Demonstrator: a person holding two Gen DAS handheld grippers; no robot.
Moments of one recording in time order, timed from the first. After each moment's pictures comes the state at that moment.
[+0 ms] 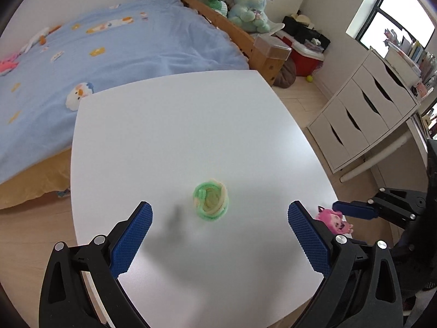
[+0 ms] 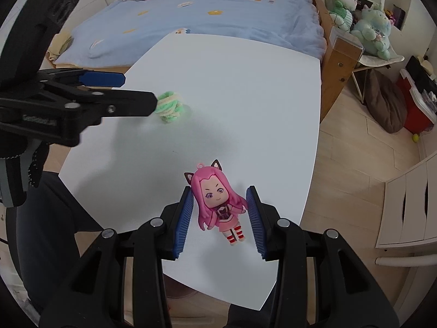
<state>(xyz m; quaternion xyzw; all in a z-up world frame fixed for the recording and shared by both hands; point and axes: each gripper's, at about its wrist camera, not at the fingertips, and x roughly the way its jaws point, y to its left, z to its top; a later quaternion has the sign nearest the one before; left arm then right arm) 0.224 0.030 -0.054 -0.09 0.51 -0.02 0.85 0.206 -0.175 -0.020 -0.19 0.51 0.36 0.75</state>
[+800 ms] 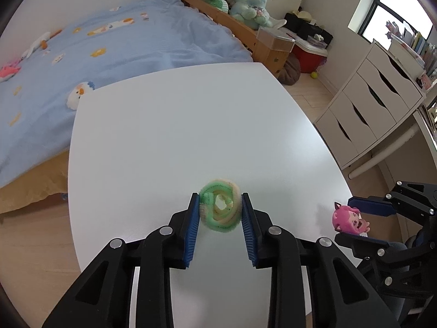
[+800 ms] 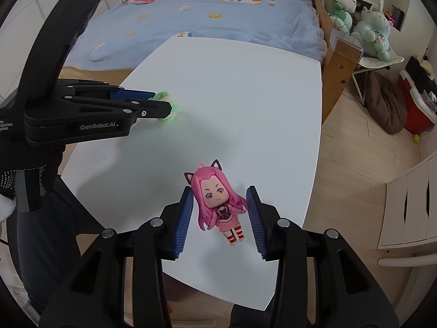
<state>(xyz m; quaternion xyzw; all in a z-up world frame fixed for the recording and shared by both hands) 0.215 0.025 -0.063 -0.07 0.50 -0.02 0.86 0.199 -0.175 -0.018 -0.18 0.50 0.37 0.76</state>
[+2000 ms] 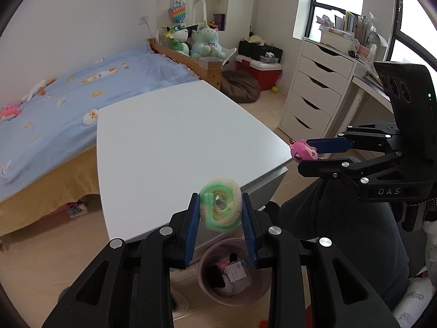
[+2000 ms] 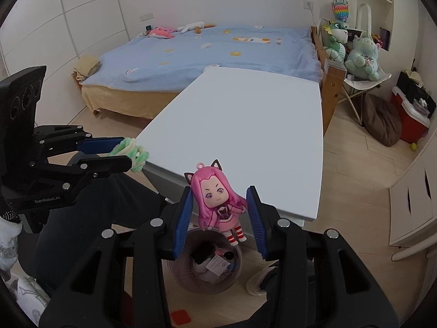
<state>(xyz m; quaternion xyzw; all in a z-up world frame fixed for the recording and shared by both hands) 0.003 -0.034 -0.023 0.00 0.40 -0.08 0.91 0.041 -0.241 0.022 -0.13 0.42 0.41 0.80</state>
